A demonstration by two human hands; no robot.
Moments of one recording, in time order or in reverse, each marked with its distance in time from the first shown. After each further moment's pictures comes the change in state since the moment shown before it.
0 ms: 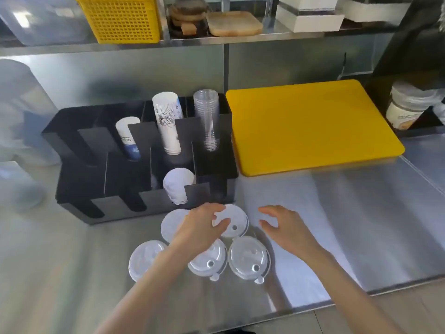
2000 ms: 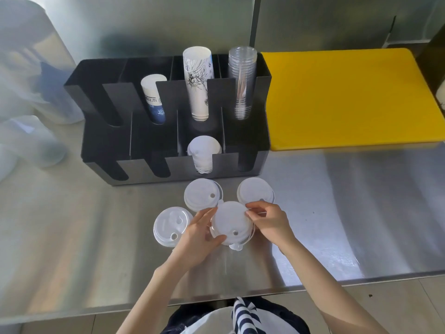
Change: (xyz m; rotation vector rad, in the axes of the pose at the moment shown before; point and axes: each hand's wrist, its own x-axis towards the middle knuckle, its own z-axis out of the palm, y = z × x) left_hand -0.039 -0.110 0.037 -0.149 0.042 0.014; right_hand 0.007 -0.029 0.092 0.366 -0.016 0.172
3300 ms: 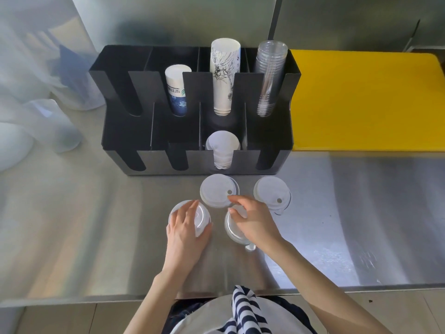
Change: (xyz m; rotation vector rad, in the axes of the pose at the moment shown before) left_hand -0.023 -0.030 -0.021 0.109 0.380 -0.168; right_hand -0.010 -0.040 0.057 -0.224 -0.108 -0.258
